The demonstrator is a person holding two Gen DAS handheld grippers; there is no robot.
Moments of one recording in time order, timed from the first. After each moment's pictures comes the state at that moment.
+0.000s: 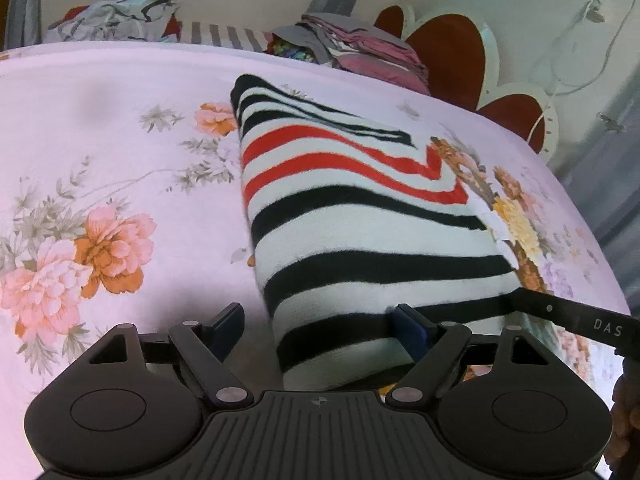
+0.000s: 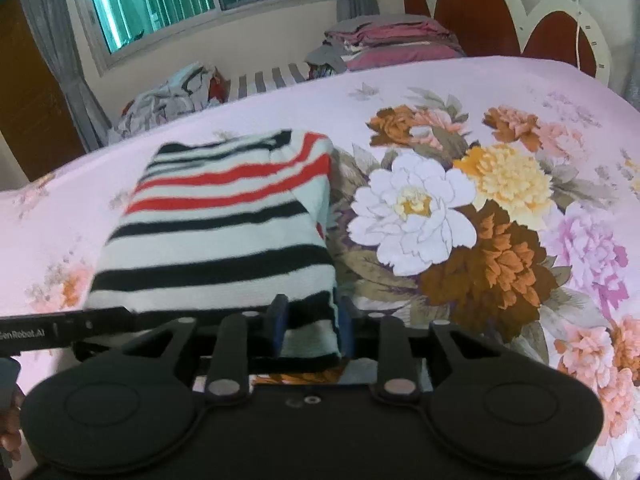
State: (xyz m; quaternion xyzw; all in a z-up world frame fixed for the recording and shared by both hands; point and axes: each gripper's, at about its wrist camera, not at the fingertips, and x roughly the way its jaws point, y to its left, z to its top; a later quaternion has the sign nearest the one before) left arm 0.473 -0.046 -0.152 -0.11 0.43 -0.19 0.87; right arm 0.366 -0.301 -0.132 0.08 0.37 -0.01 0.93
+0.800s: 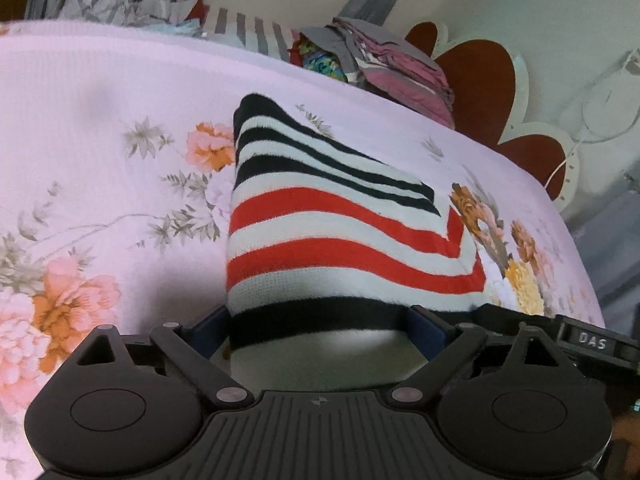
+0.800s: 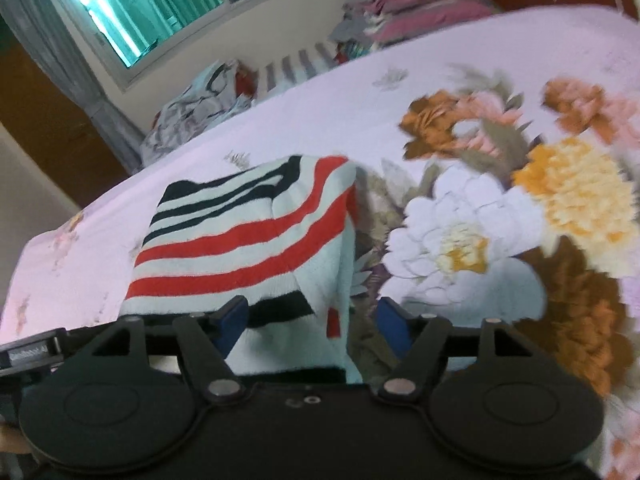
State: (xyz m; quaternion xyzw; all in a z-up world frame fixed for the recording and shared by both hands) left arm 0.544 -0.060 -0.155 -0.18 0.45 -0.16 0.86; right arm 0.470 -0.345 -0.149 0.18 0.42 0.09 0.89
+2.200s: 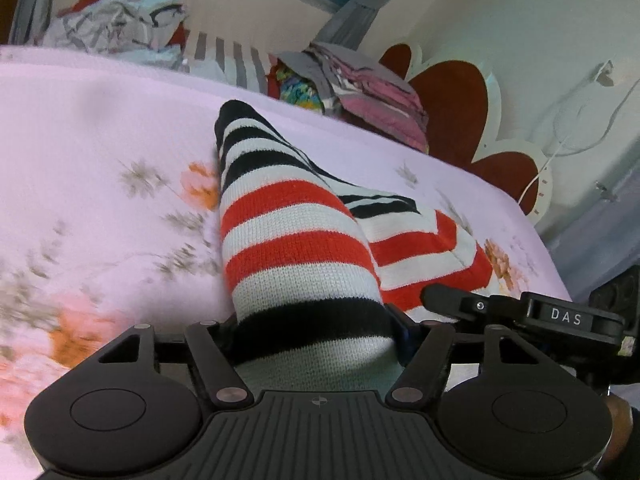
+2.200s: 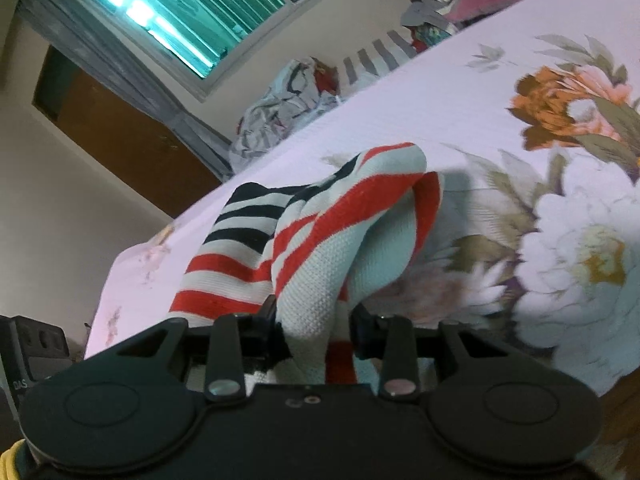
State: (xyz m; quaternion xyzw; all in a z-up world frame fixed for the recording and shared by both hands) left arm 0.533 -0.032 -0.132 -0.18 0.40 -0.19 0.88; right arm 0.479 -0.323 -0.137 0.26 0.38 0.21 0.86
